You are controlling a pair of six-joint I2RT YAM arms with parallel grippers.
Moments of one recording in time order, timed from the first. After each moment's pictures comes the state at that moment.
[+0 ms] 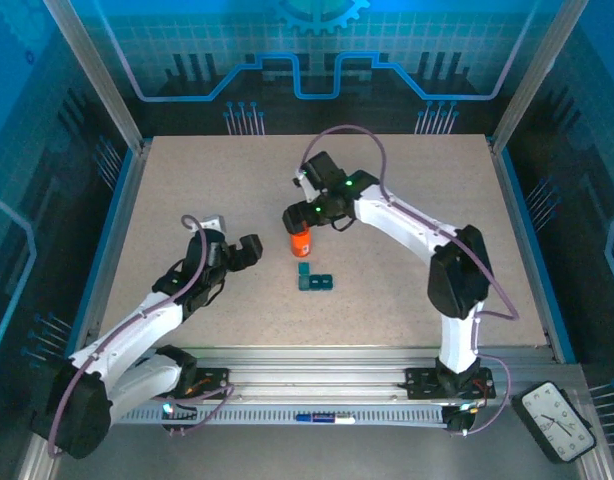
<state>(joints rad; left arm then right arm) -0.36 0.98 0.52 -0.17 -0.14 -0.64 0.68 1.95 1.73 -0.82 -0.08 0.24</state>
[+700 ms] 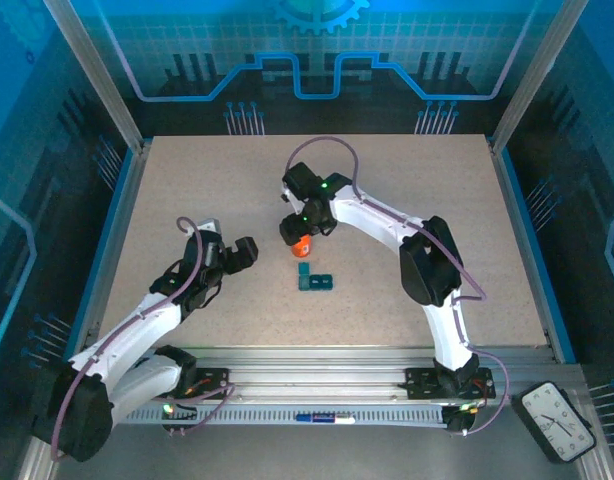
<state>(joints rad) -0.33 0.97 0.51 -0.22 -0.13 -0.67 0.72 2.12 1.84 -0.93 -0.03 0.19</state>
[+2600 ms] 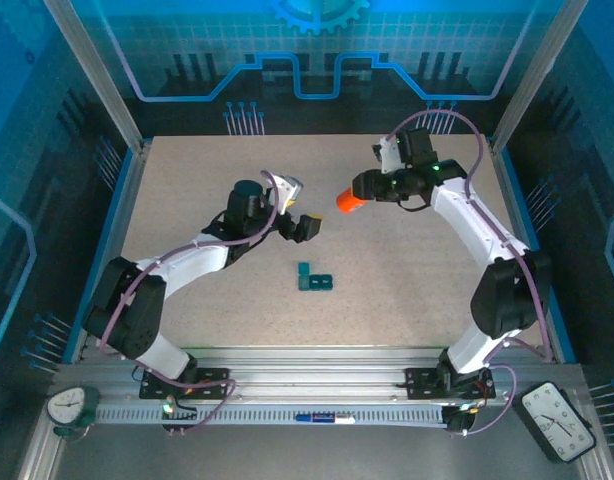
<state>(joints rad) -0.43 1.57 0.90 0.31 0.46 -0.03 0.26 1.65 1.50 -0.73 -0.43 0.26</state>
